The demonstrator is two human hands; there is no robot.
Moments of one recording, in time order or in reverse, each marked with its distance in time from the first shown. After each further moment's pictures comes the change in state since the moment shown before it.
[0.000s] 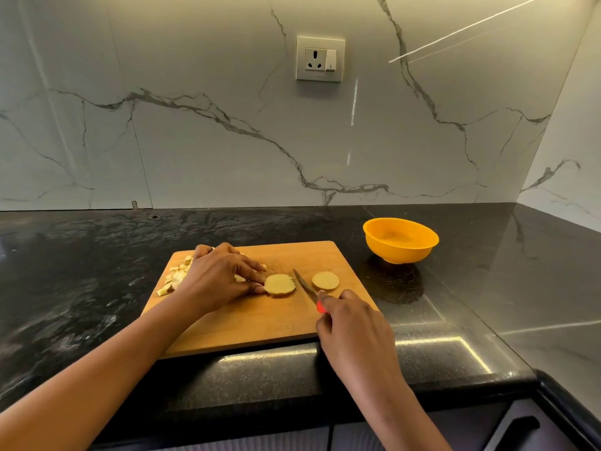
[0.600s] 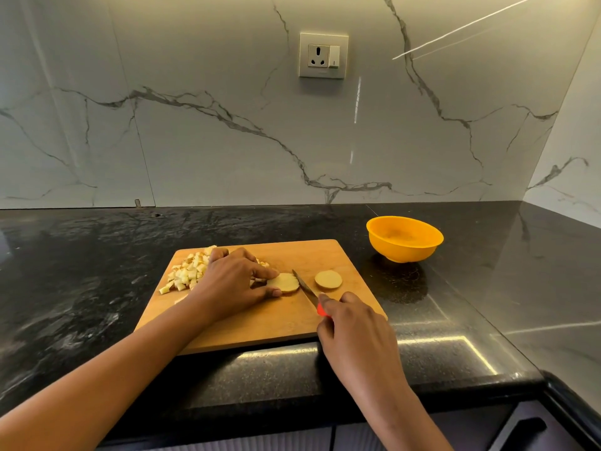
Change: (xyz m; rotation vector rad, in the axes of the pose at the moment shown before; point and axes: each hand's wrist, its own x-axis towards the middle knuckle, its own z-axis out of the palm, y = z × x) left_hand -0.001 0.022 0.002 0.140 -0.098 -0.020; right_hand -0.003 0.001 0.004 0.018 -0.001 -0.032
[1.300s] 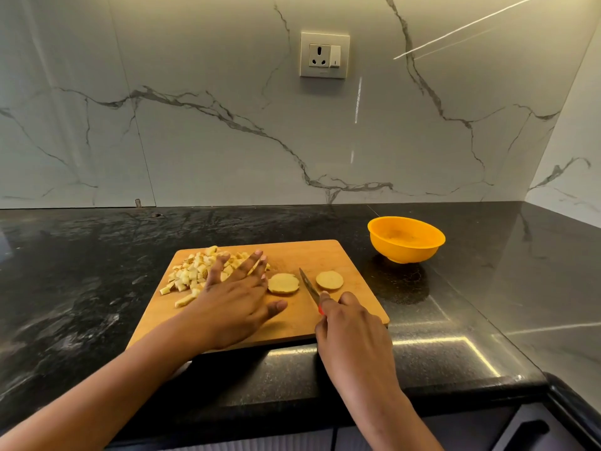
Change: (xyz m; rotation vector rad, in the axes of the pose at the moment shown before) left_hand -0.027 0.013 0.000 0.116 -0.169 0.067; right_hand 0.000 -0.010 0.000 -0.087 -0.022 0.043
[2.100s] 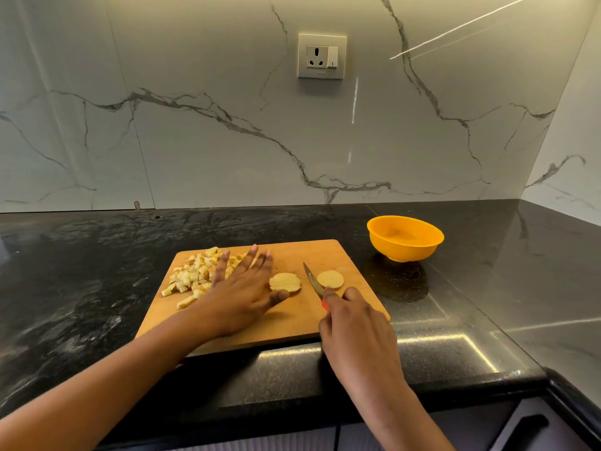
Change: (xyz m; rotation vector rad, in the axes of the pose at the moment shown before) left_hand 0.023 -0.007 0.008 -0.084 -0.050 -0.007; right_hand 0.000 -0.002 -0.007 0.006 -0.017 0.028
